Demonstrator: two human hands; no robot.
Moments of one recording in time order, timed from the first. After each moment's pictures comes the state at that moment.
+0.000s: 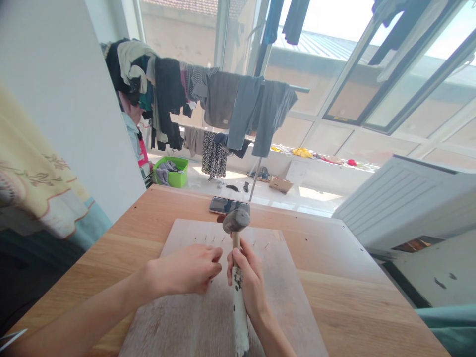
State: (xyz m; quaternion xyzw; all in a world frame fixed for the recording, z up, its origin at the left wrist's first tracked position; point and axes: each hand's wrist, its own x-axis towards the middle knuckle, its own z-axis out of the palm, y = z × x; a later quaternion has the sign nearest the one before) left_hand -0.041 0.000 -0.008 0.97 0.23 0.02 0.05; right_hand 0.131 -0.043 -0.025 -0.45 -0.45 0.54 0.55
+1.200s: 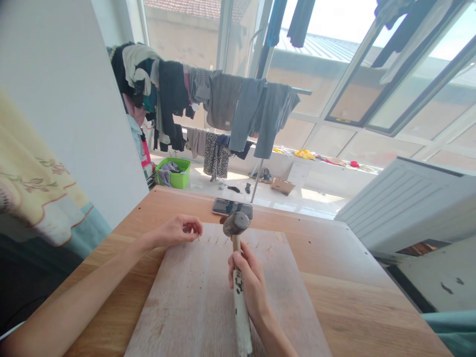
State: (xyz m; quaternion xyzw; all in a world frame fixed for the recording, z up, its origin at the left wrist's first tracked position) left_hand -0.105 0.075 -0.022 0.77 0.39 0.26 0.44; right_hand 0.129 -0.038 -0.022 -0.46 -0.46 0.55 0.52
